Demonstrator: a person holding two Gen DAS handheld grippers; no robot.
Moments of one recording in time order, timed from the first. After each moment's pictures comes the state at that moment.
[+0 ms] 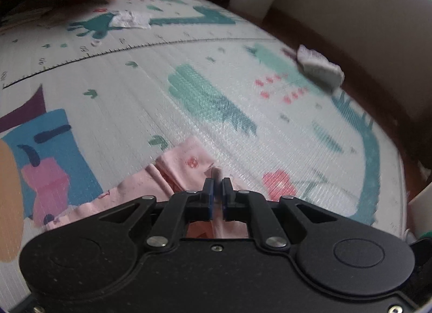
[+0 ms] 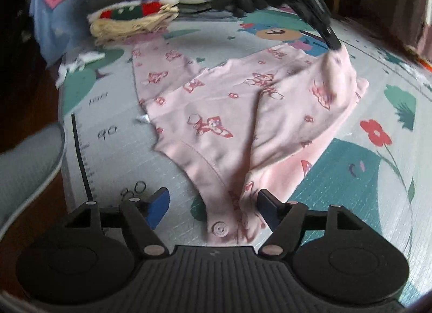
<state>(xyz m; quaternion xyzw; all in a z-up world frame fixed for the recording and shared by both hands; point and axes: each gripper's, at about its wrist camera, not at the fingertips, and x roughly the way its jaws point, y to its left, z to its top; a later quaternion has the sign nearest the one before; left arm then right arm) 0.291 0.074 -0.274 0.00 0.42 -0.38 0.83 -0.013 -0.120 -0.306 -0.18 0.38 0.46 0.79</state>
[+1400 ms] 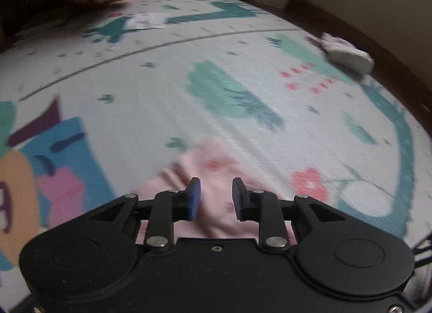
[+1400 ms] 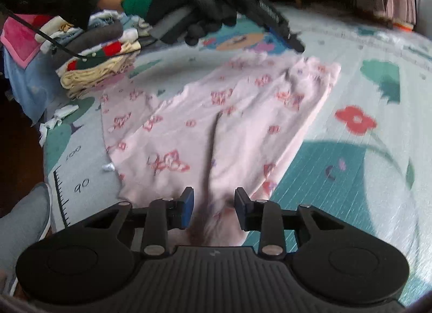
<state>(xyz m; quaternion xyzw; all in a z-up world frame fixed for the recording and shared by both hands) 0.284 0.045 -0.284 0.07 0.42 -0.32 0.85 0.042 -0.137 -0.315 -0.06 0.40 0.43 0.81</state>
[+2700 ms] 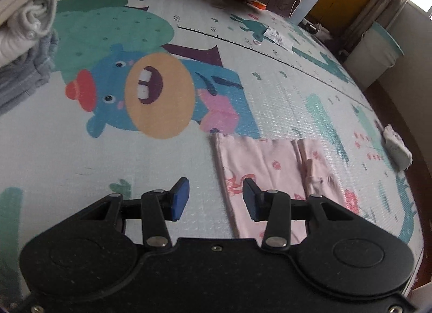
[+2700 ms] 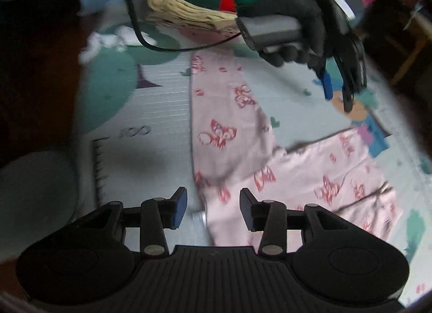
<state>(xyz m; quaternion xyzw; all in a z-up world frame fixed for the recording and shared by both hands) 0.230 0.235 -0.294 -0.17 0.44 -0.13 0.87 -0.054 0.063 -0.280 -0.38 0.30 0.48 0.73</state>
